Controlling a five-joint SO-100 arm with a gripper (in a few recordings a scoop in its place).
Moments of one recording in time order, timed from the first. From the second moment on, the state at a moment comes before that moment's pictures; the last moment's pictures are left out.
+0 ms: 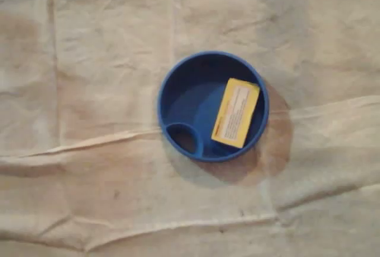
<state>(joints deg) 2.5 124.2 50.4 100.9 -13.9</state>
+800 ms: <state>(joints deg) 2.5 177.5 101.1 100.9 -10.4</state>
